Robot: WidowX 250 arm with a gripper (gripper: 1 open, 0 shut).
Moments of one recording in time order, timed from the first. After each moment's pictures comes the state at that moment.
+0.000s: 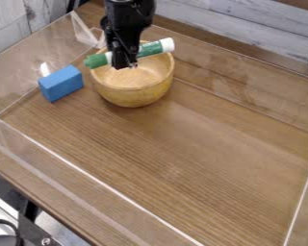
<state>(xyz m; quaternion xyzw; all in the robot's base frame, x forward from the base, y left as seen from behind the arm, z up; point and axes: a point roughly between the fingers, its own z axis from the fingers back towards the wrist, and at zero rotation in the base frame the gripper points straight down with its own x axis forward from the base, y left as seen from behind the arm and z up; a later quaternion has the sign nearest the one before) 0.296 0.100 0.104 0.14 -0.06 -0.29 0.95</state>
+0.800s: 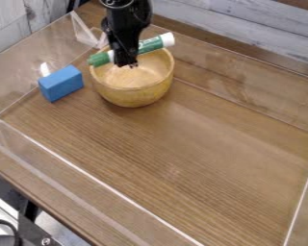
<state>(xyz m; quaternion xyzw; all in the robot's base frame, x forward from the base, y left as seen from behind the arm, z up) 0.306 0.108 0.099 0.15 -0.11 -0.28 0.94</state>
